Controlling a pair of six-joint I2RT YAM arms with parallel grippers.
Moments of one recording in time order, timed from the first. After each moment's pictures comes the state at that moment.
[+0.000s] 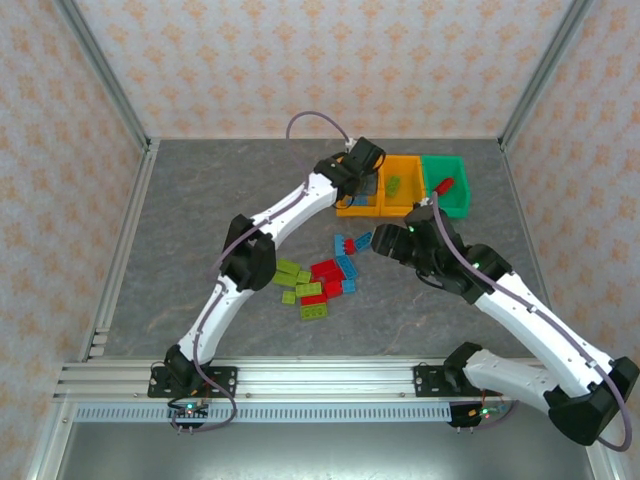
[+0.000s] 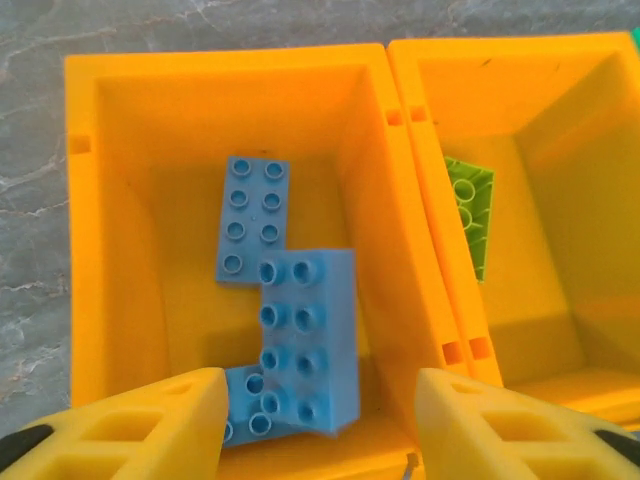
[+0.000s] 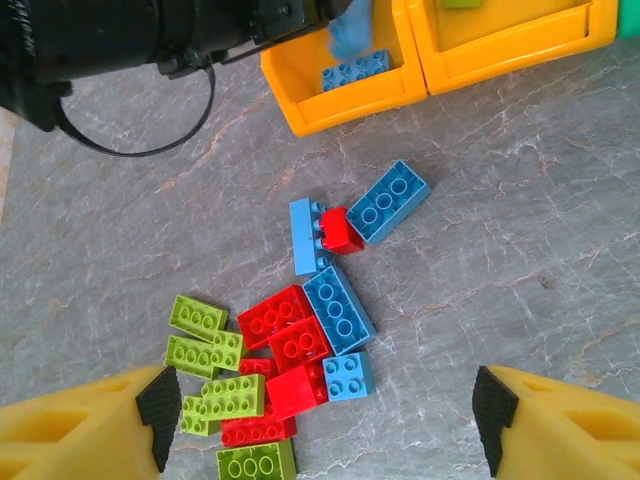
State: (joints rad) left arm -0.66 2.49 2.42 -0.79 -0.24 -0.52; right arm 0.66 0.97 1.01 -0.81 0.15 0.83
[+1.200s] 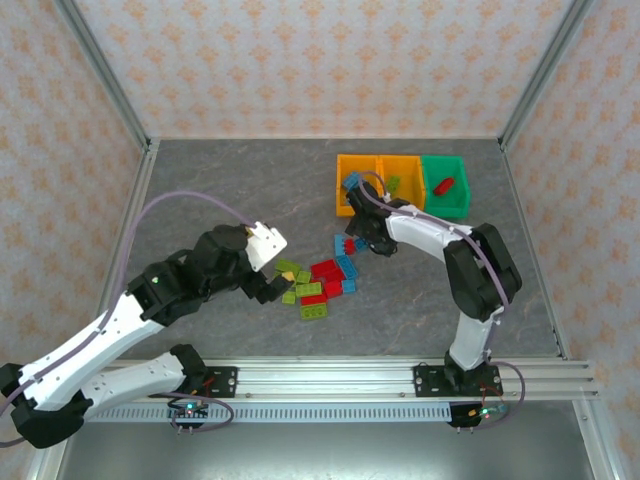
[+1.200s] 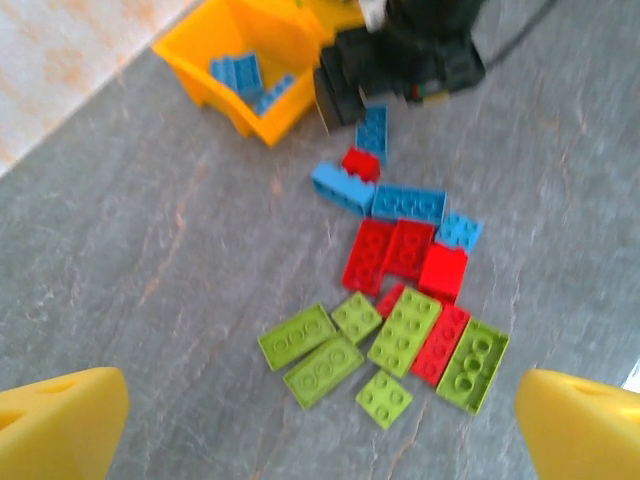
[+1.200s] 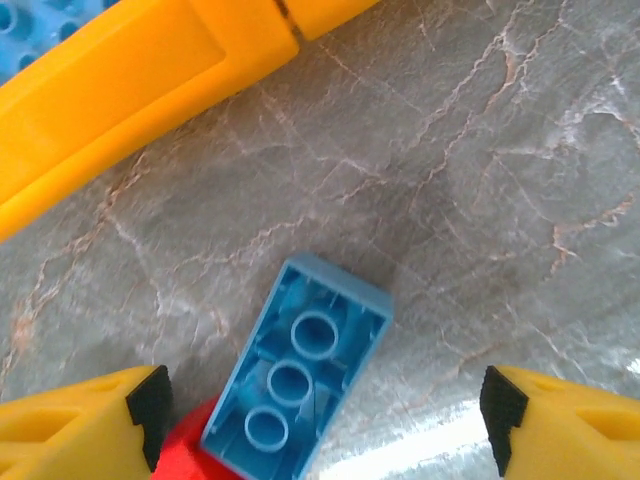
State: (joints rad) left arm -0.80 0.89 1.01 -0.81 -0.14 0.16; right arm 0.54 1.83 1.23 -0.61 0.19 1.04
